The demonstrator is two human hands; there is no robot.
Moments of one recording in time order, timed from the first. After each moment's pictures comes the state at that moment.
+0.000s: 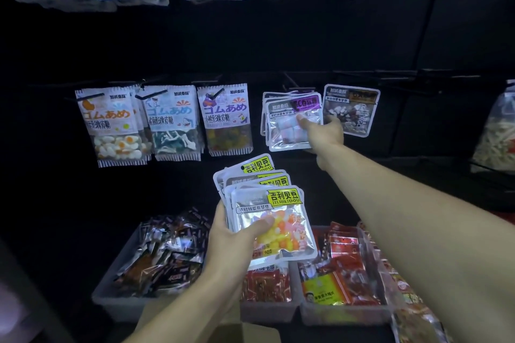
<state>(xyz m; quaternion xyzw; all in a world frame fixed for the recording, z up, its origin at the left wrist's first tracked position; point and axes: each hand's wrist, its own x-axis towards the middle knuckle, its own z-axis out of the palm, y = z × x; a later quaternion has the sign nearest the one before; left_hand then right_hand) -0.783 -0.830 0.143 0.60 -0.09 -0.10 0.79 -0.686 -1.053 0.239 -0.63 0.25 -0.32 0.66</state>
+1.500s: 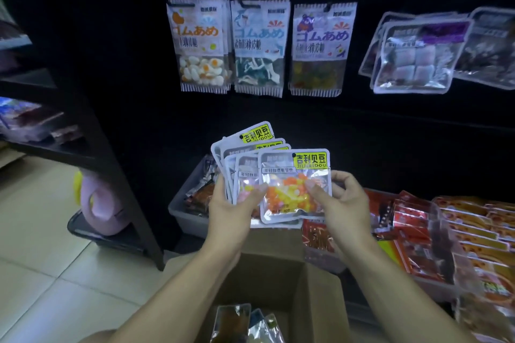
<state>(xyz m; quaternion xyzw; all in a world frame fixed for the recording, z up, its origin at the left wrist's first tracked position) -0.753 -0.704 0.057 0.64 0.01 -0.01 0.77 -0.772 -0.880 0.061 -0.67 0.15 -0.19 0.70</state>
